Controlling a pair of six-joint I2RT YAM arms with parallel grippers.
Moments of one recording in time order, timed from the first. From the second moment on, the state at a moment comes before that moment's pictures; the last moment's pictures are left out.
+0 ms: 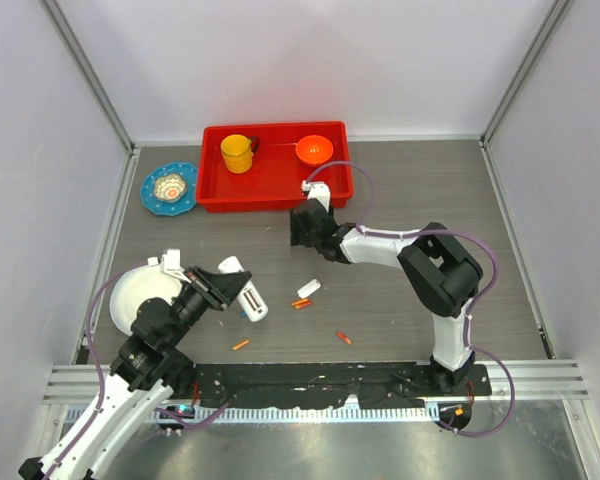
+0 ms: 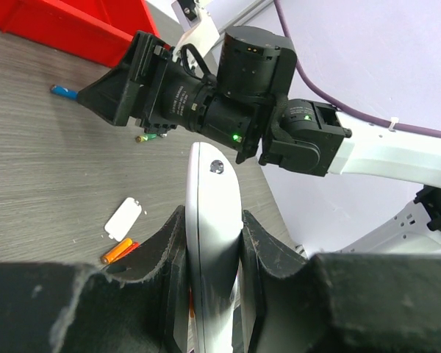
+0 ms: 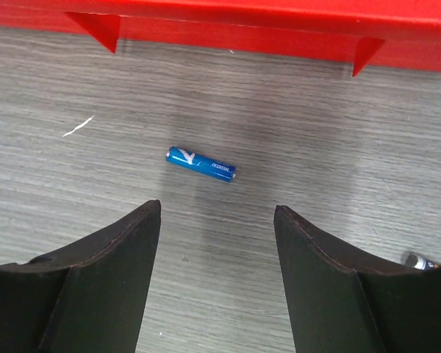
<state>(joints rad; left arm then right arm) -0.59 0.14 0.26 -0.10 0.03 -0.92 0.77 1.93 1.18 0.05 0.37 0.45</state>
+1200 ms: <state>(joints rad) -0.59 0.04 0.21 -0.09 0.07 -0.94 0.82 2.09 1.36 -0.09 0.57 0.68</state>
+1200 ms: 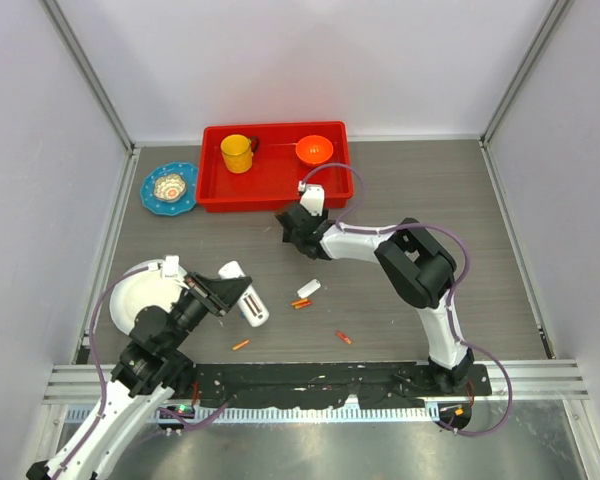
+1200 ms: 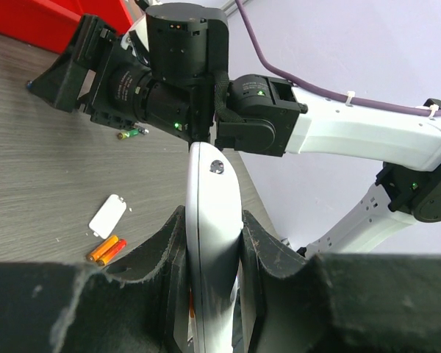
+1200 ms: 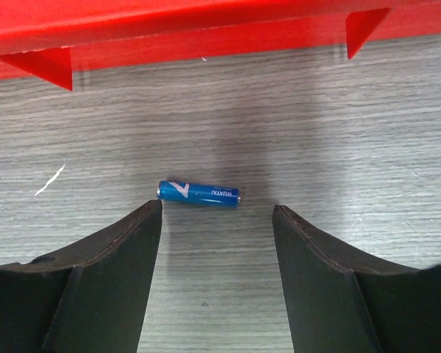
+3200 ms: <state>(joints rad) -0.59 0.01 0.18 -0.15 0.06 -0.95 0.85 2.14 1.43 -0.14 0.67 0.72</state>
